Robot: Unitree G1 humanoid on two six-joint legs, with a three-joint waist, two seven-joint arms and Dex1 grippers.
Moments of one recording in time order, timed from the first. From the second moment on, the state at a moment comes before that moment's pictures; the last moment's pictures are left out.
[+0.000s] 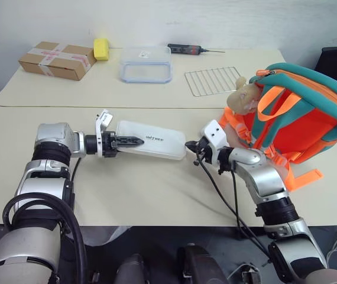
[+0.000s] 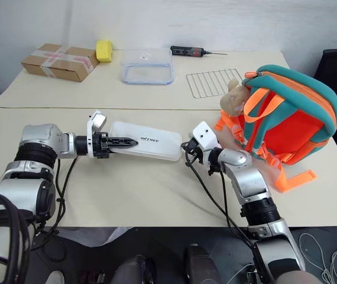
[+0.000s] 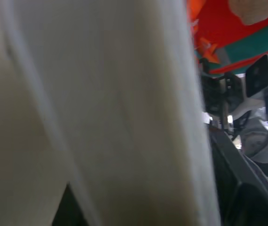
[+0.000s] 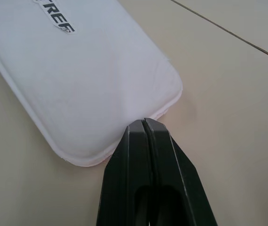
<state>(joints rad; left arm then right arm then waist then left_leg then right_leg) -1.12 0.56 0.02 0.98 -0.30 1.21 -1.24 -0.59 -0.35 0.15 0.08 0.12 0.50 0.67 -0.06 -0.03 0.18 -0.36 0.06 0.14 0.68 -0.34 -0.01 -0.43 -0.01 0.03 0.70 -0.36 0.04</state>
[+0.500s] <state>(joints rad) -0.97 0.53 0.38 0.40 -0.58 1.55 -1.06 -0.17 -0.59 -0.50 -0.52 0.58 1.00 0.69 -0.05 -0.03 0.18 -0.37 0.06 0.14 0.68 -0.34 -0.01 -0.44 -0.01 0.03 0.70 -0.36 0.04</state>
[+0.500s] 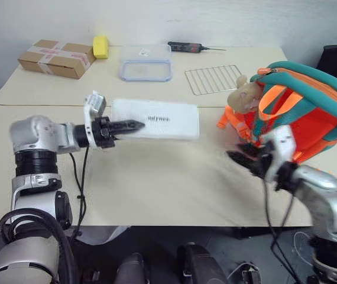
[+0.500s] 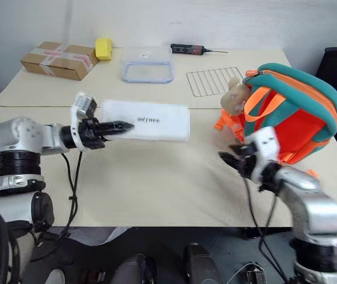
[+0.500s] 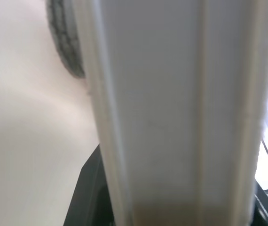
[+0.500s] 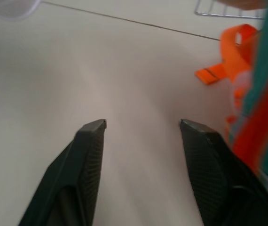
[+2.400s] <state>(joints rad) -1.01 0.65 0.21 0.13 -0.78 0.97 -1.09 -0.37 -0.99 -0.39 -0.35 1.31 1.18 1.05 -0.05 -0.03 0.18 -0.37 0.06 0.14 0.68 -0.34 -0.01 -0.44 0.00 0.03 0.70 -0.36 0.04</state>
